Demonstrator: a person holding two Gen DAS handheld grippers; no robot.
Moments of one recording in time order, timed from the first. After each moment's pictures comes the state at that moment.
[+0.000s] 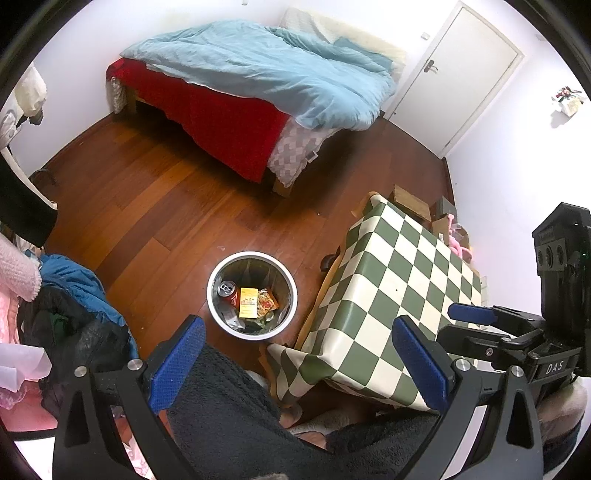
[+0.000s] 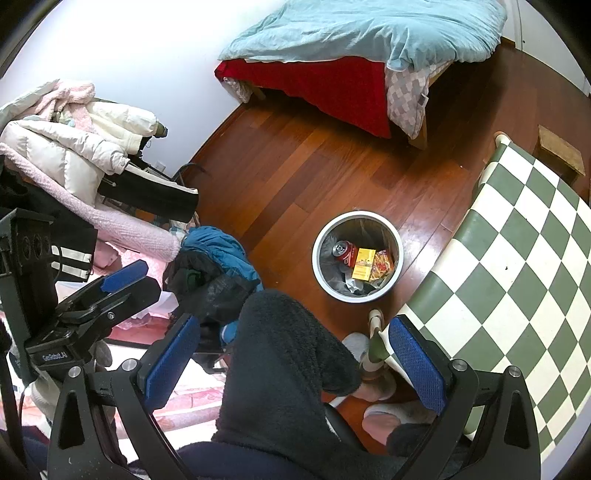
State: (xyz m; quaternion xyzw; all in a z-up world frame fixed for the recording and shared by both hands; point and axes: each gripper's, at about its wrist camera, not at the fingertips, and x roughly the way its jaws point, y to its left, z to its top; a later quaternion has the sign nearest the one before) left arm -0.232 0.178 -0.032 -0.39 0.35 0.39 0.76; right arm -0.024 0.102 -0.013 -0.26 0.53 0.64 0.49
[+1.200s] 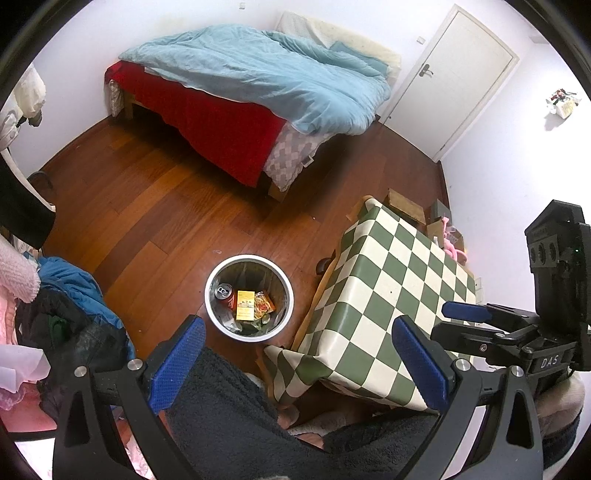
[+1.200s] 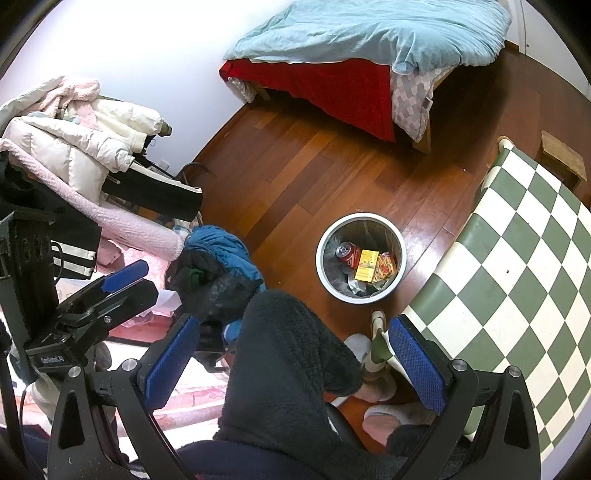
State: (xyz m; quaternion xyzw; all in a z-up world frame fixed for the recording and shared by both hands) left arm -0.230 0.182 -0.020 -0.39 0.34 0.38 0.76; right arm -0.025 0.098 -0.003 -0.26 0.53 0.64 0.49
